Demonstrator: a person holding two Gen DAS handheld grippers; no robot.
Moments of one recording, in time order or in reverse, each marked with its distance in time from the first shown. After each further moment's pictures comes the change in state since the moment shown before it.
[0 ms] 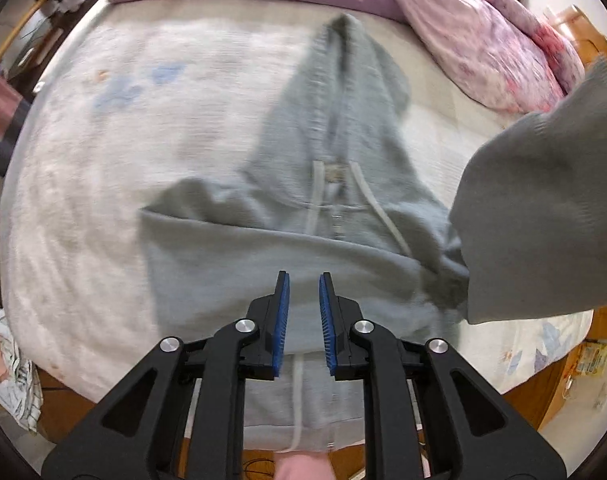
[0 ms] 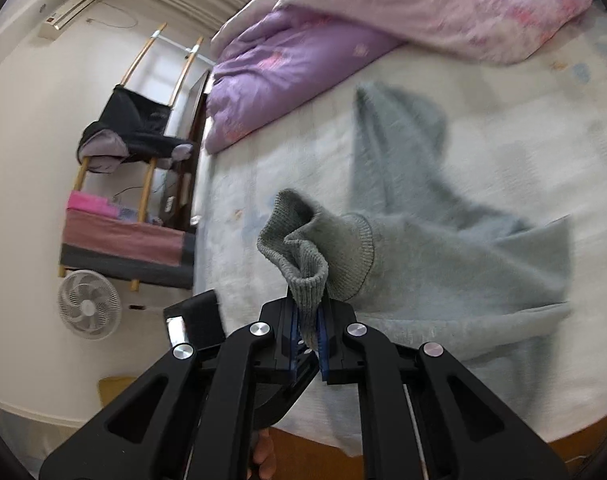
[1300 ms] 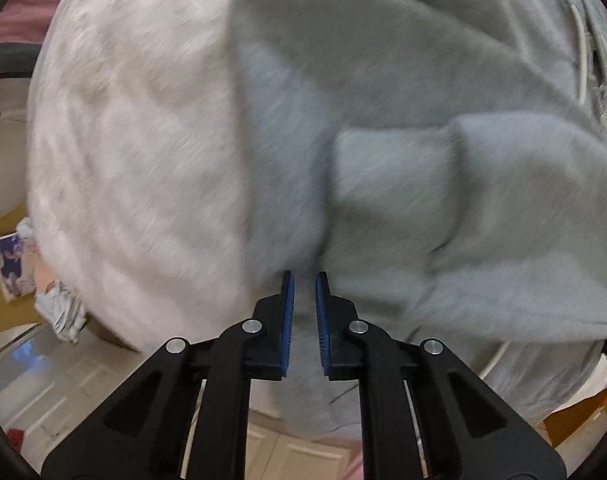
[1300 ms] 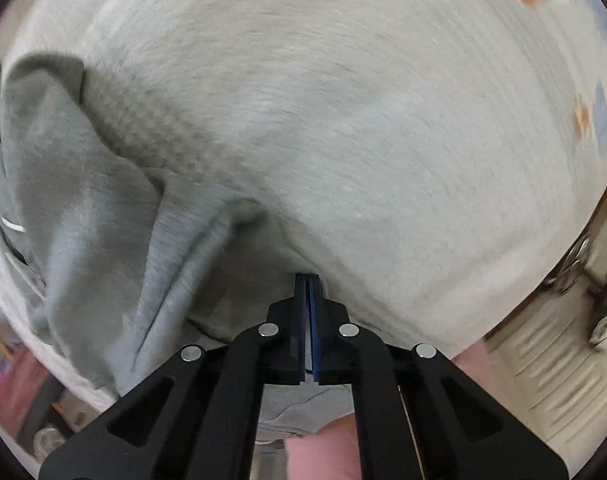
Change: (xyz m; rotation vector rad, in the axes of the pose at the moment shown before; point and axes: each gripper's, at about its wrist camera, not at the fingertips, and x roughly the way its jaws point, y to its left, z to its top) left arm 0.150 0.110 -0.090 -0.135 0.418 0.356; right arm 0.016 -0.359 -0.077 0.756 0.306 -0.561
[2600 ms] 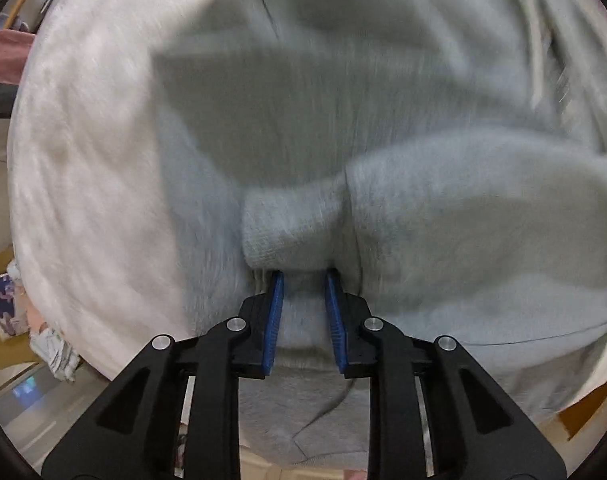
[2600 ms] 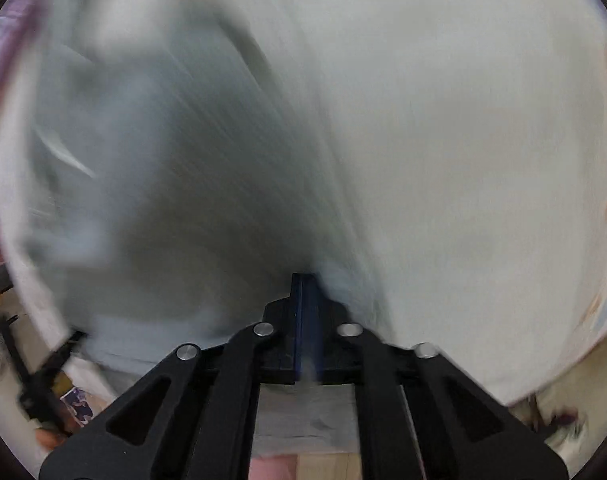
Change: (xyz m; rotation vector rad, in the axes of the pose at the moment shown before) left arm 0.012 -0.041 0.019 0.109 -0.099 -0.030; right arm 0.032 0.057 0.023 -0.426 -0.027 -0.072
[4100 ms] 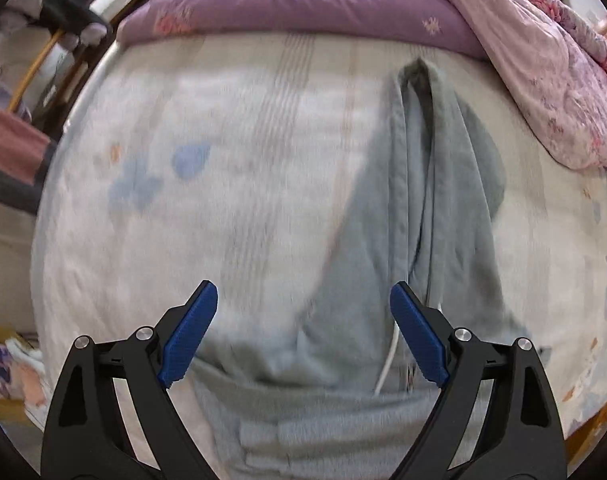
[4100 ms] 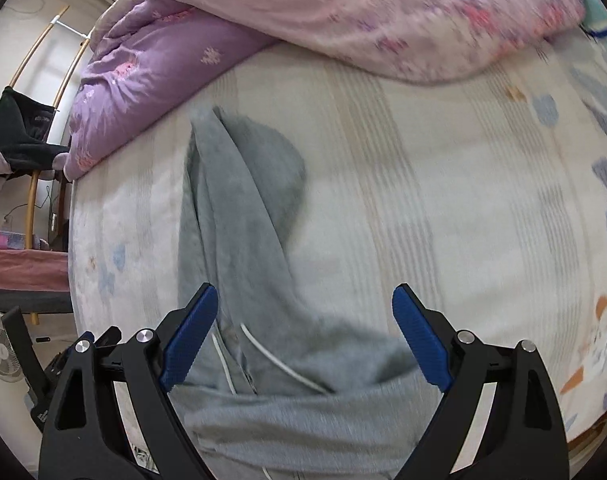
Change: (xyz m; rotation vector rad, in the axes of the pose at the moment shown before) left arm -0.198 -0.019 0.191 -0.005 -0.393 -0.091; right arm -0.207 0.168 0.143 -0.226 -0.407 0.158
